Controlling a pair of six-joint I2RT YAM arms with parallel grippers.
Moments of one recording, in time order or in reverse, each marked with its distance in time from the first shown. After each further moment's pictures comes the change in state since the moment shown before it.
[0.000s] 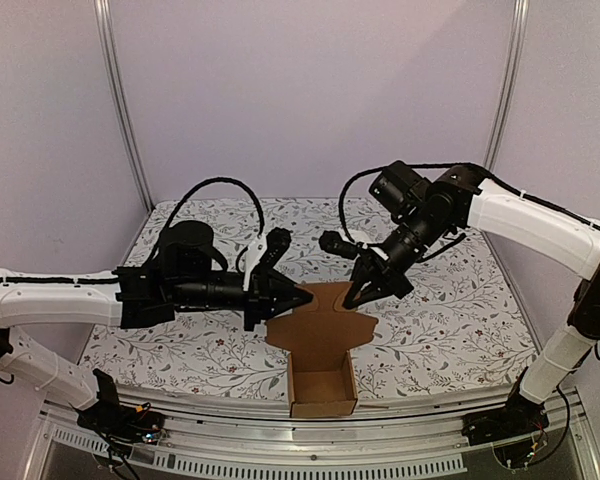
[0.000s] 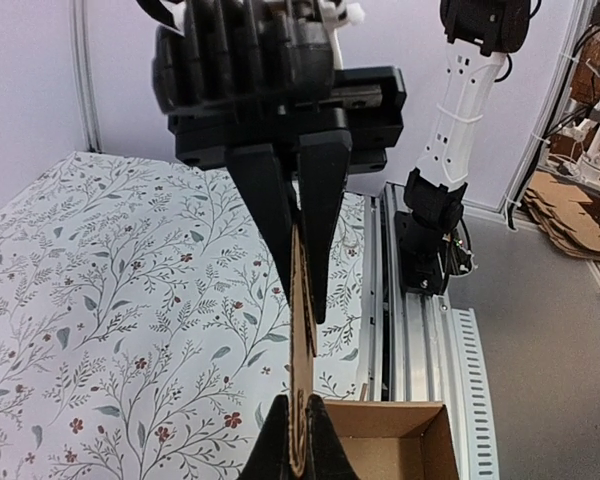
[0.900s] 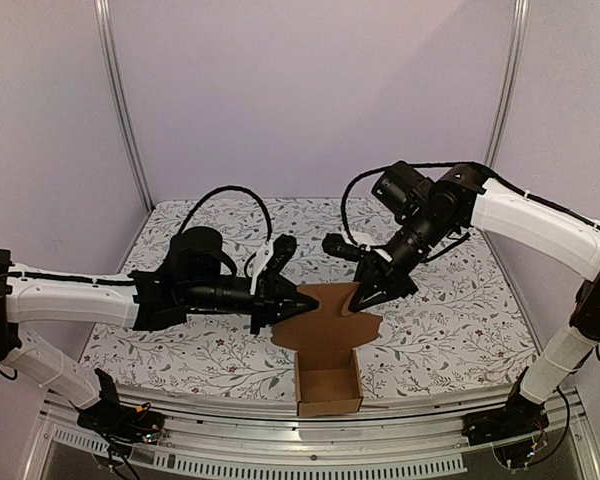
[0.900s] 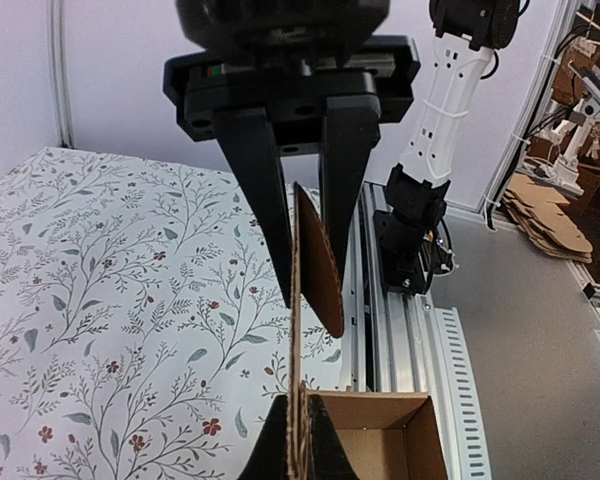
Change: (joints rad) left arm 0.027 0.082 -0.033 0.127 0.098 -0.038; right arm 0.002 -0.014 0.000 -0.033 0.036 -0.005
